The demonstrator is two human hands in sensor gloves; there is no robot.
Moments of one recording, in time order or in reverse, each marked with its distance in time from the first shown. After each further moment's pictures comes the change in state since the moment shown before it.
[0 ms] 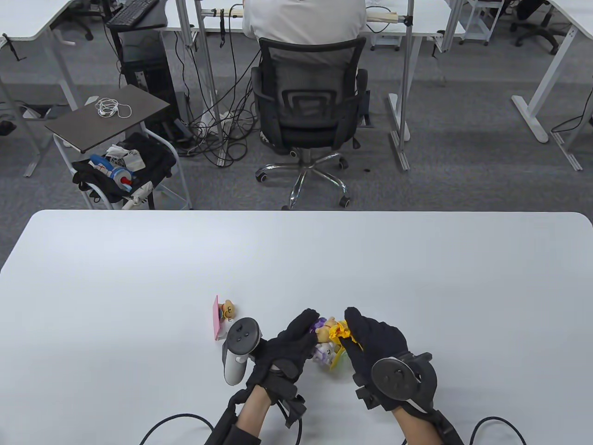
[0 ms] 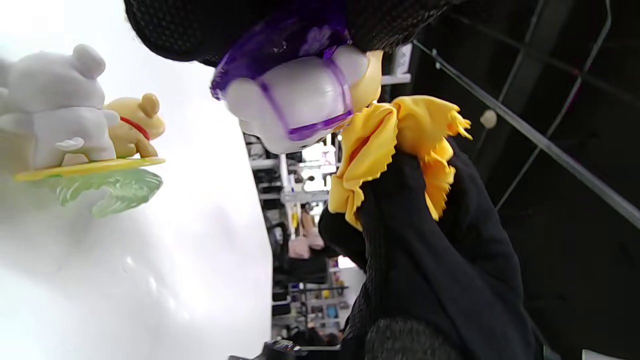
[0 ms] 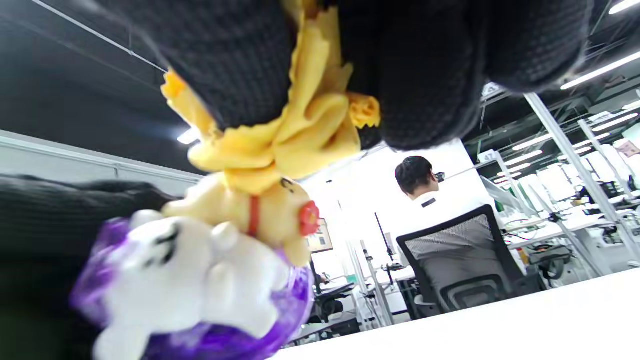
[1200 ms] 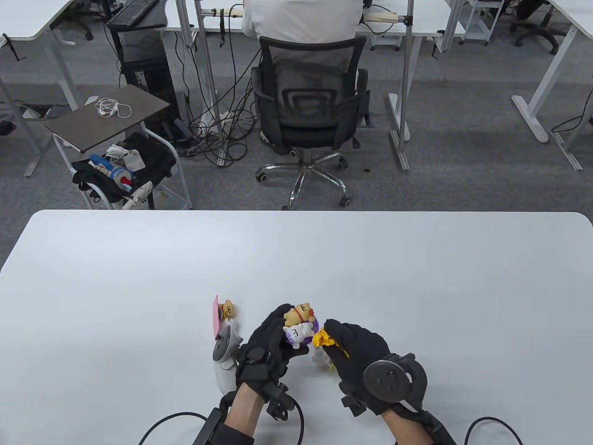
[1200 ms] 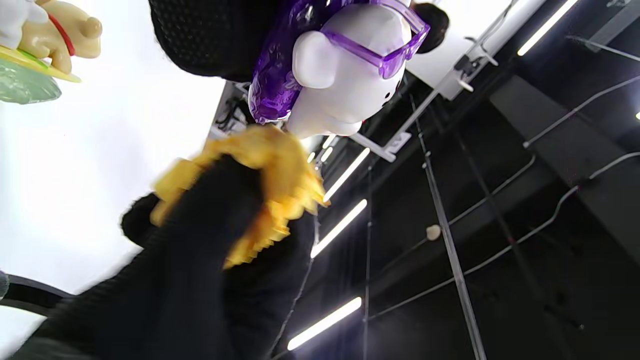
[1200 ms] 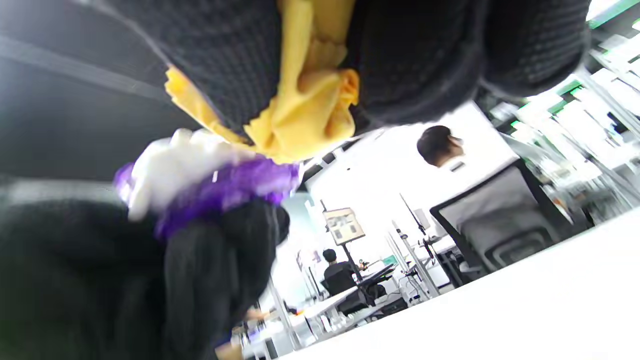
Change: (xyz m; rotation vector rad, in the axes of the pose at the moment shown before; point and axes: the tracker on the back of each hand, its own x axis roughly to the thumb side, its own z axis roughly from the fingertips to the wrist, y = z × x) left_hand -0.009 0.008 0.009 0.023 0.004 0.585; right_hand -0.003 0.012 -0.003 0.031 0.124 -0.294
